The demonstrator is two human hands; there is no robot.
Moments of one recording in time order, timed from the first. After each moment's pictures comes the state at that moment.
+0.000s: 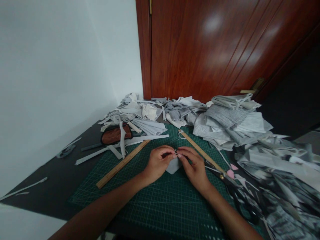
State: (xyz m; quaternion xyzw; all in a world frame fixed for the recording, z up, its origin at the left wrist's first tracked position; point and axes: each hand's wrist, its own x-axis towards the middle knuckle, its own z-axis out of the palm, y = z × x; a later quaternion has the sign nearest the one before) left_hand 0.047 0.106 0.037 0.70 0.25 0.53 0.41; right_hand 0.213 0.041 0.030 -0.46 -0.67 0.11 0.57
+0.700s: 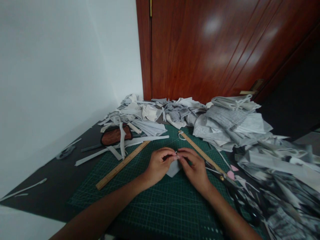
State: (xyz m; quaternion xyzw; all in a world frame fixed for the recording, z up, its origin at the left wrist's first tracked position) left_hand 0.047 0.101 0.040 0.73 0.24 0.53 0.36; right_hand 0.216 0.042 0.029 -0.48 -0.68 0.08 0.55
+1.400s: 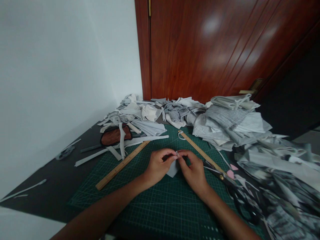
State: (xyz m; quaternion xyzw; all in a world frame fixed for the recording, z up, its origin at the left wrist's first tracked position) left_hand 0.048 0.097 0.037 0.72 0.28 0.50 0.39; right_hand 0.201 0.038 0.027 -0.53 -0.62 0.12 0.56
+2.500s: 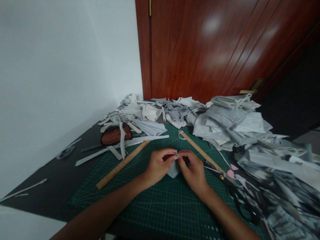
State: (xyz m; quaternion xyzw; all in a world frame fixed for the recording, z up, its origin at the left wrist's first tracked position) left_hand 0.048 0.098 0.033 0.71 0.30 0.50 0.39; right_hand 0.202 0.035 0.028 -0.51 -0.65 0.09 0.55
